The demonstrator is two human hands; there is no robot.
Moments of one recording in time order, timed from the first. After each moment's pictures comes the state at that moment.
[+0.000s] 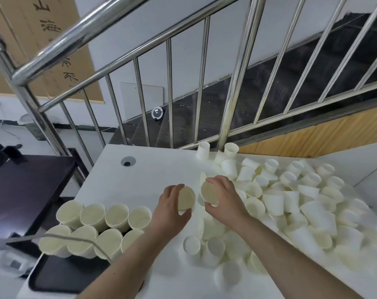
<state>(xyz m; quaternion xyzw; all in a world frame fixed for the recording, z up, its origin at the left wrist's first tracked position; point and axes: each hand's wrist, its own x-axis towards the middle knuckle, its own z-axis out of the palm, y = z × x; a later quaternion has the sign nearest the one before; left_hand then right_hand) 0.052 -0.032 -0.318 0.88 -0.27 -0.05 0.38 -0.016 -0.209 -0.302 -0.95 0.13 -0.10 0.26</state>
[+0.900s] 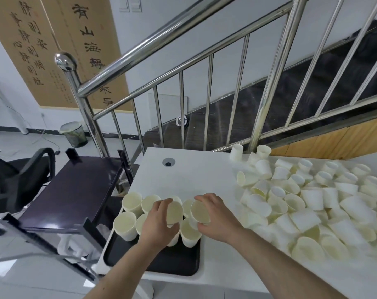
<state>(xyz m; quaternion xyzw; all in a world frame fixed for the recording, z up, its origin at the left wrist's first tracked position) 0.060 0.162 -0.314 0.91 -0.22 -0.06 0.34 -0.007 -0.029 -0.300 -0.96 0.04 0.00 0.28</state>
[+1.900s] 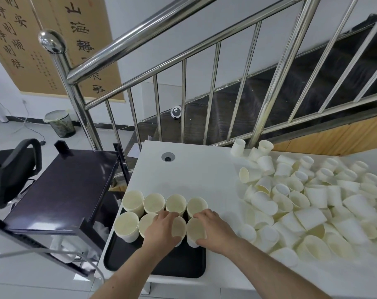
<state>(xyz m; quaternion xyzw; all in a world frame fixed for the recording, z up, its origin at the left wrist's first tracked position) 0.090 0.174 -0.363 0.92 -0.28 -0.14 0.22 0.013 -0.002 -0.348 -0.97 0.08 0.13 0.20</state>
